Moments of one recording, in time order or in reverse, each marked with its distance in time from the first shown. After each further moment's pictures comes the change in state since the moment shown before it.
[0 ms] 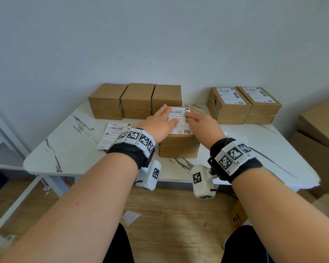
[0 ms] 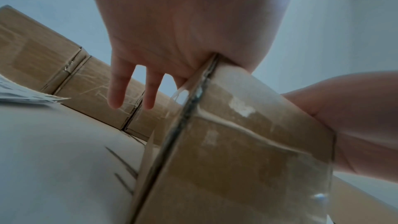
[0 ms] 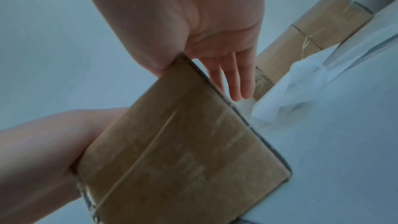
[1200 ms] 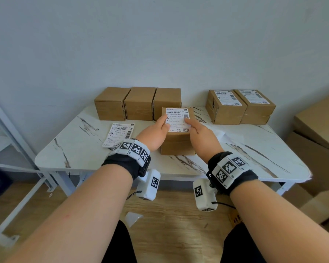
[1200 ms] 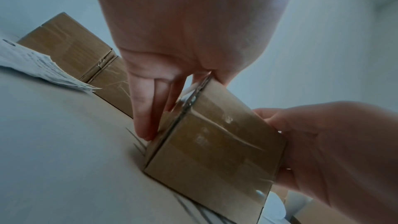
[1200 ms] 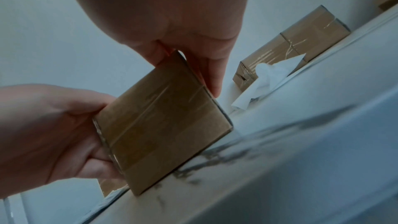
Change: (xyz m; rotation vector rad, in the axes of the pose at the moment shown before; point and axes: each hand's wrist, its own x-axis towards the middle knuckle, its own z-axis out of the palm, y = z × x) left_hand -0.055 0.009 0.000 -0.311 0.021 -0.048; right_hand -0.047 0.003 0.009 0.121 0.039 -0.025
